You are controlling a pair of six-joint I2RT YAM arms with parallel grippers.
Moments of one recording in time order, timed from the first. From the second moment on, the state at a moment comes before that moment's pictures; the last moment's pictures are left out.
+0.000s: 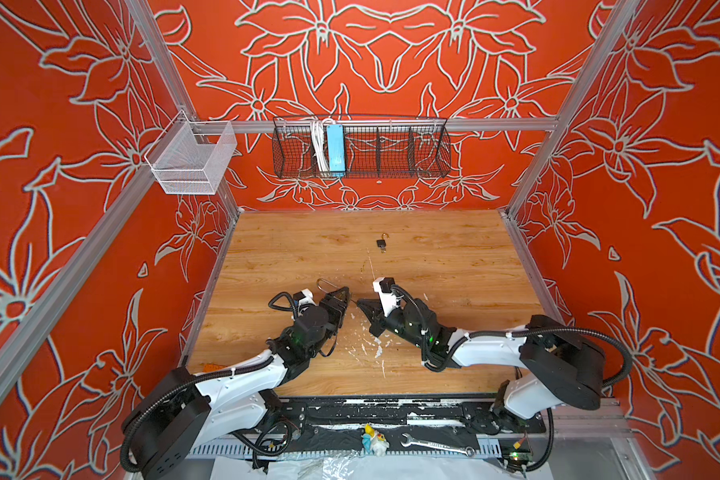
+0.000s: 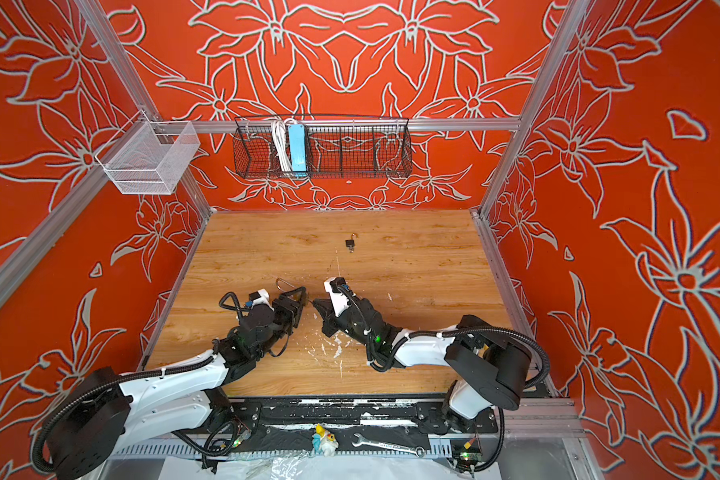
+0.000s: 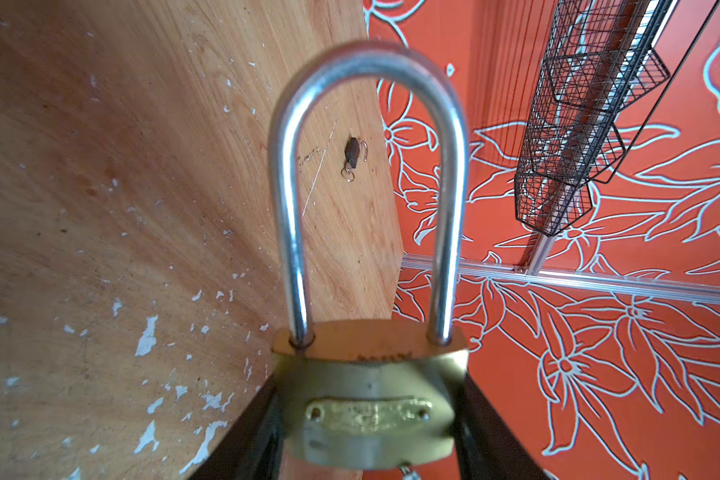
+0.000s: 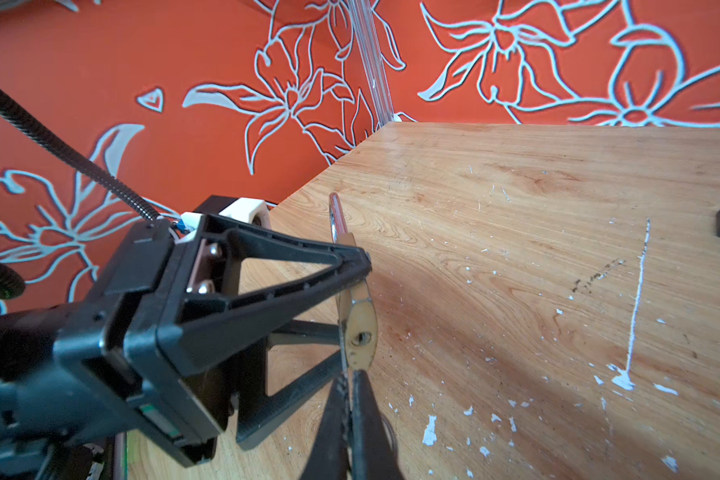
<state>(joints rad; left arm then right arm) -0.69 1.07 0.29 0.50 -0.29 -1.59 0.98 1.55 0.58 0.81 0.05 0.37</state>
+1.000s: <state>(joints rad) -0.69 1.05 0.29 0.49 -0.32 -1.59 0.98 1.55 0.59 0.76 0.06 0.37</state>
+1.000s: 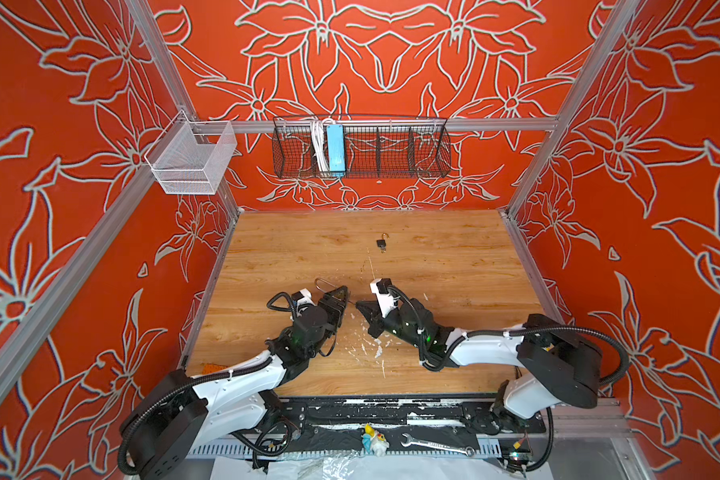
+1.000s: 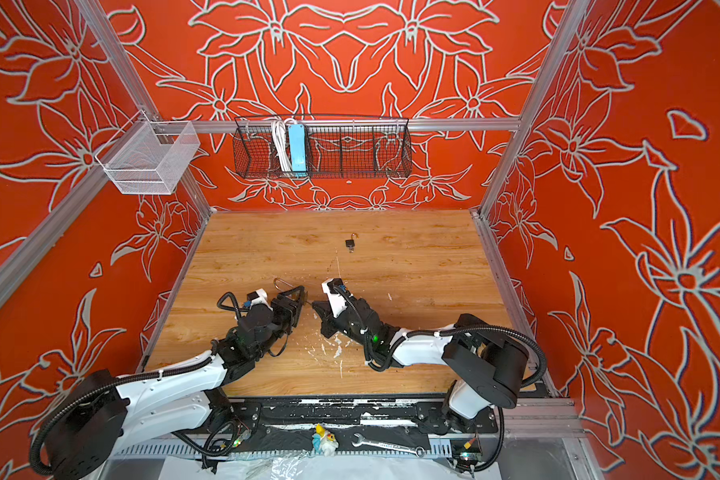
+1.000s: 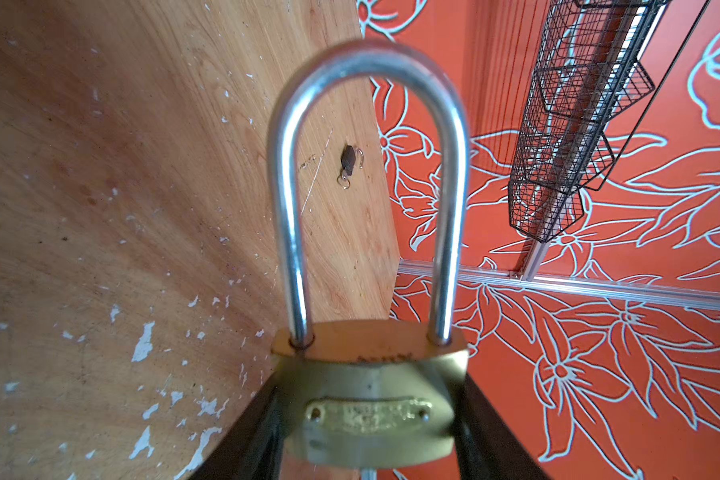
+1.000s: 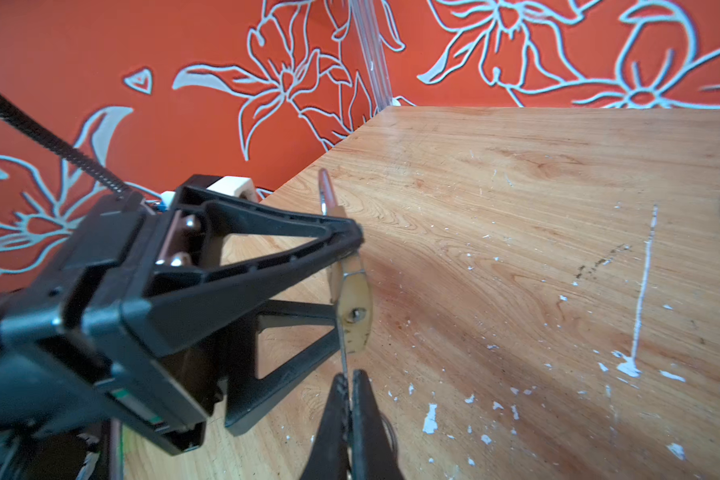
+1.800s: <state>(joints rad) -0.69 1.05 0.29 0.49 -0.31 -1.59 0.98 1.56 0.60 0.75 0.08 0.38</state>
